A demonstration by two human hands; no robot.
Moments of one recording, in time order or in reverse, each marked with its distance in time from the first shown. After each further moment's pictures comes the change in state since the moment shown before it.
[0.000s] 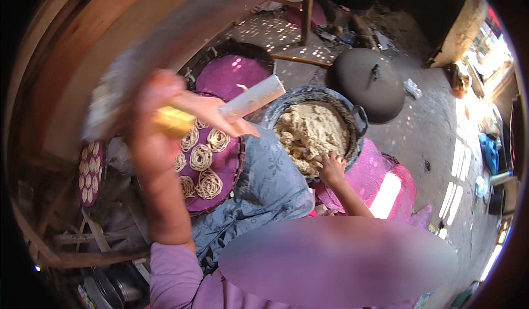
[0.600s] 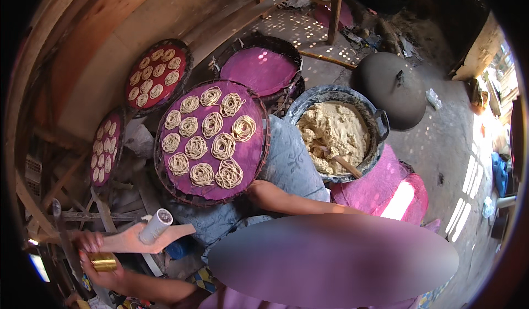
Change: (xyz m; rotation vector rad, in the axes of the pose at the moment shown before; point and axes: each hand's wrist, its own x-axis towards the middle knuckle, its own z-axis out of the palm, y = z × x) left_hand -0.187 0.186 -0.199 0.273 0.275 0.181; right_hand -0.049 -0.210 0.029 0.754 -0.352 -0.970
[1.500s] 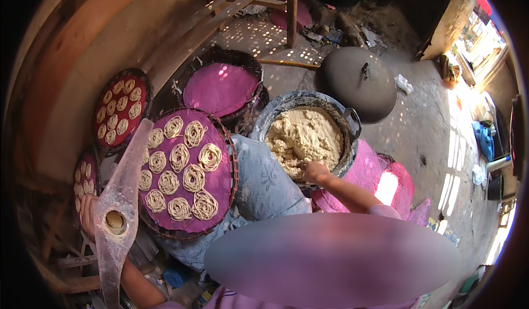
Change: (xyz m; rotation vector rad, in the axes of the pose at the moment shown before) left_hand 0.107 -0.143 0.058 1.396 -0.642 0.604; right_hand -0.110 0.145 -0.136 -0.371 -0.065 1.105
